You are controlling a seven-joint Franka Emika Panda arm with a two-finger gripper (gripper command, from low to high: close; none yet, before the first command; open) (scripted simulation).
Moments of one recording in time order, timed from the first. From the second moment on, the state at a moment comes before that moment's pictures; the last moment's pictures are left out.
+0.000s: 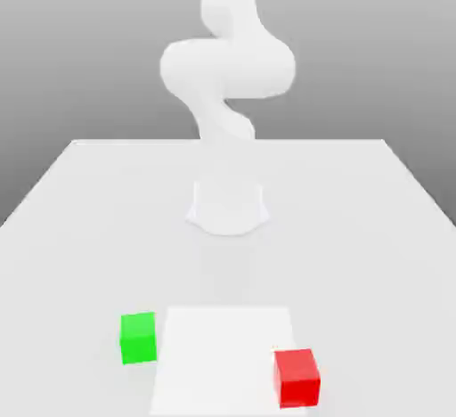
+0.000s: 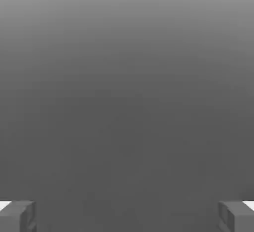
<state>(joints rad) -0.01 -0.71 0.02 -2.32 -0.01 2.34 0.82</state>
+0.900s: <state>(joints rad) 0.03 0.27 0.14 -2.48 -0.10 2.75 0.96</state>
